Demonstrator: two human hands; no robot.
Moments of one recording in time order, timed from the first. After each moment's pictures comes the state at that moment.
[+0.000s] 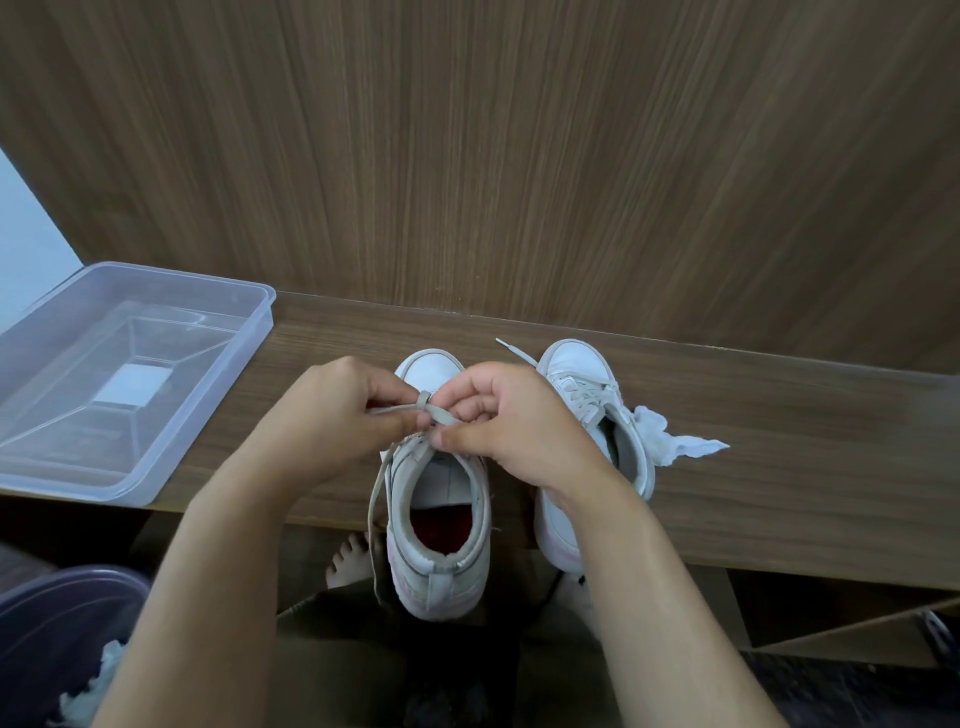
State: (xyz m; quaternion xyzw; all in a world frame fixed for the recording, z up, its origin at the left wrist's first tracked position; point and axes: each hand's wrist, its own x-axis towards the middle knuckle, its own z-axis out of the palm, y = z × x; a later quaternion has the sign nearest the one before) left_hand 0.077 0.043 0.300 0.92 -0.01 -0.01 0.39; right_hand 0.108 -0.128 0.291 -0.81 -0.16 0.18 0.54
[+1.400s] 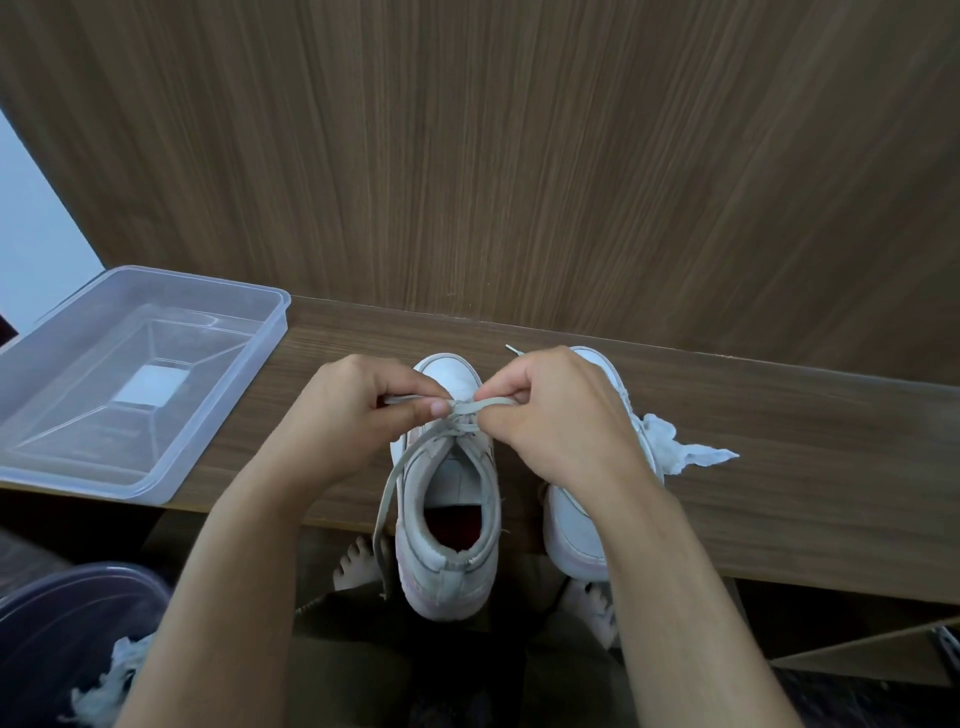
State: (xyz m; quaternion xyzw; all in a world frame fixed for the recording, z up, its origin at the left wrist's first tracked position) left_hand 0.080 0.047 0.293 0.89 -0.08 0.06 0.45; right_hand 0.091 -0.128 0.329 -0.94 -0.11 0.02 0.32
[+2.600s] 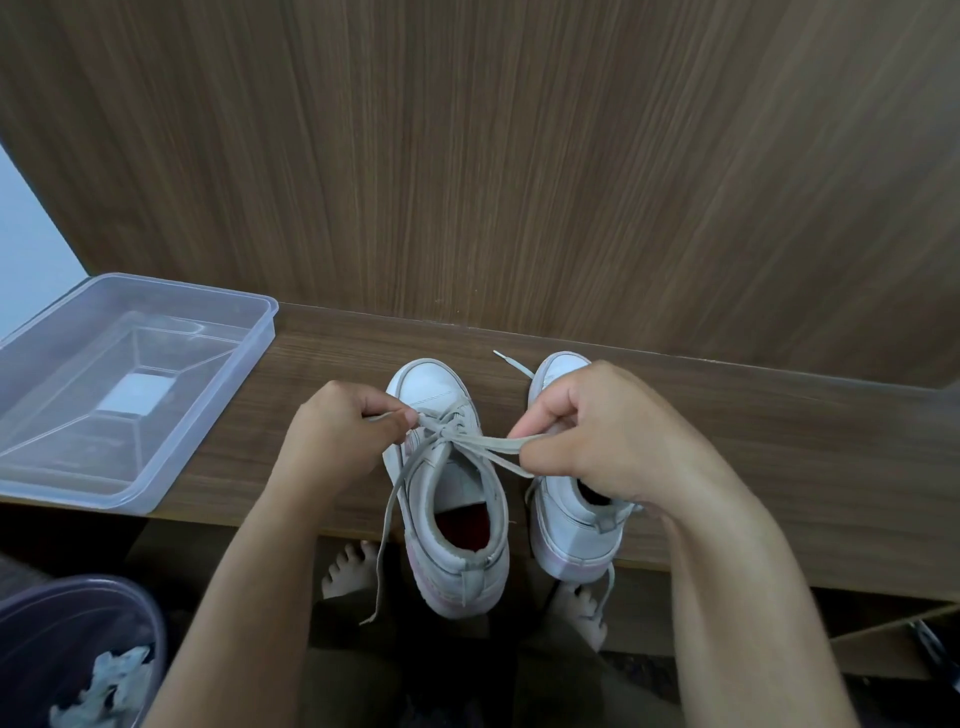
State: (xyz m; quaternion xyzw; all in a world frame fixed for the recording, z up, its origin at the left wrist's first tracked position) left_hand 0.082 0.035 0.273 0.86 0.14 0.04 0.49; right_hand 0.081 -0.167 0.355 -0.92 -0.11 0.17 0.34
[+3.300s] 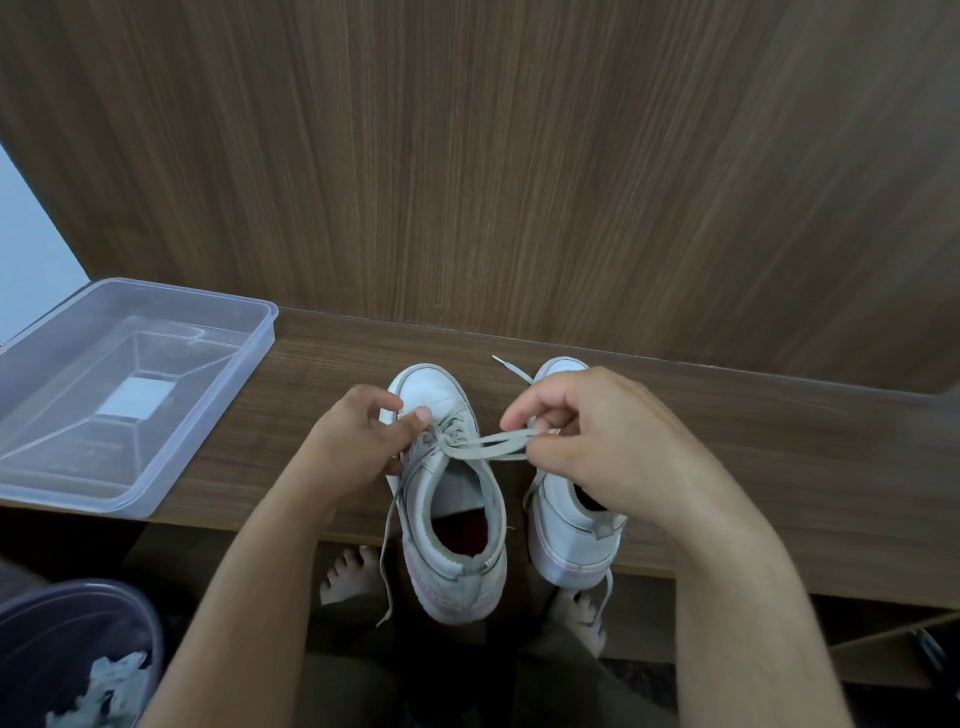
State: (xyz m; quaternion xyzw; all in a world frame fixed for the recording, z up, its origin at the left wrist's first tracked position) left_hand 0.083 0.029 0.273 0.82 0.17 -0.04 0.54; right_hand 0.079 -0.169 0.356 -0.93 -0.16 0.11 0.30
